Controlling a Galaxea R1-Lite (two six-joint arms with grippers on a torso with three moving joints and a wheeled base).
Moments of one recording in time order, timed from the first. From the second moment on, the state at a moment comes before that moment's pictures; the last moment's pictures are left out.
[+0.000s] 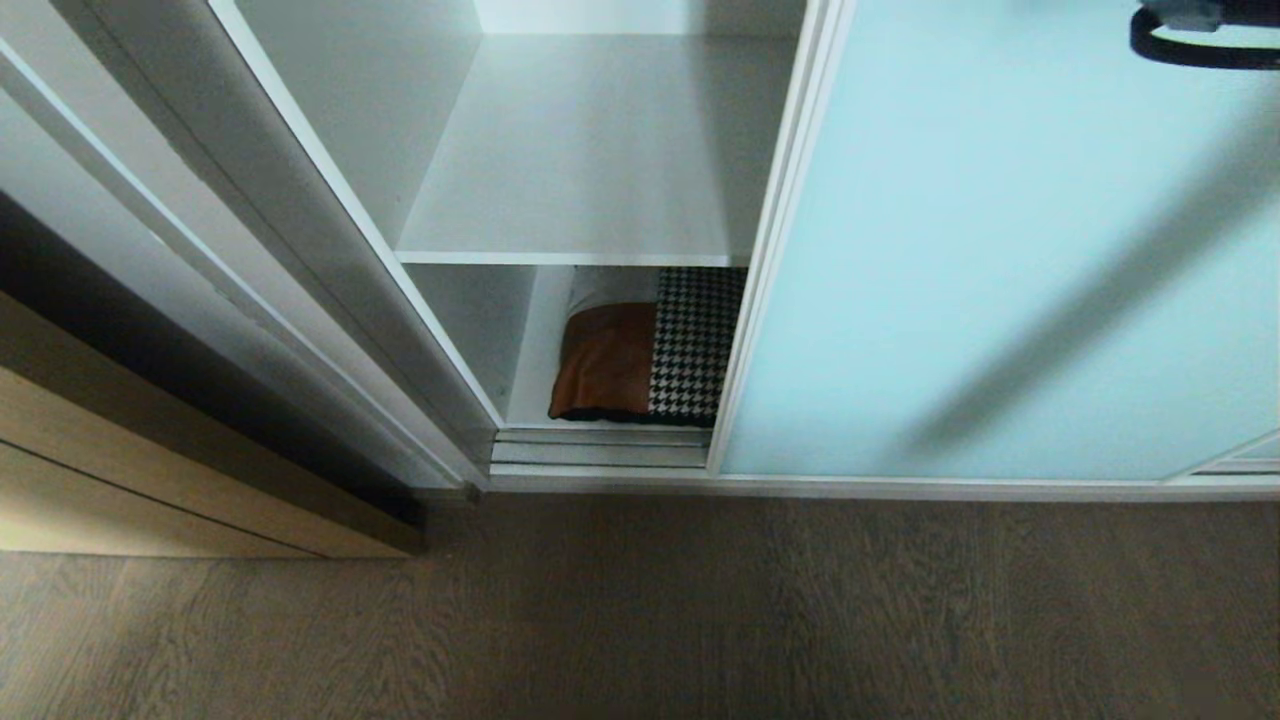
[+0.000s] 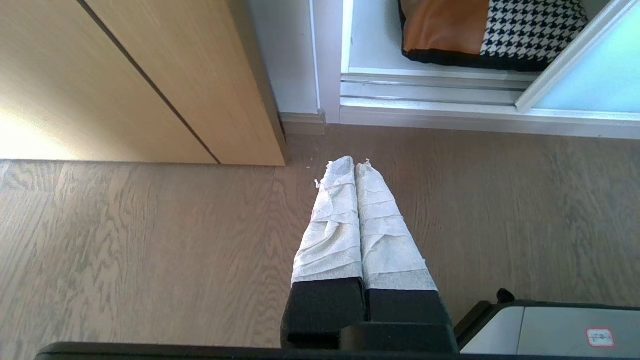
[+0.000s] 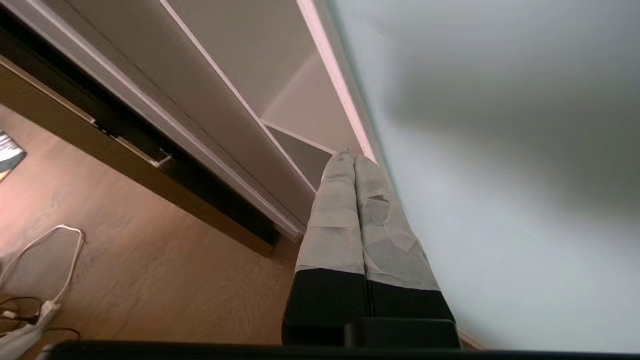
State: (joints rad) left arm 0.01 0.00 0.00 0.00 0.00 0.01; right arm 0.74 1.47 -1.73 0.12 -0.06 0.06
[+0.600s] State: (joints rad) left arm 0.01 0.00 0.00 0.00 0.00 0.01; right arm 0.71 1.60 -1.74 -0.06 -0.16 0.03
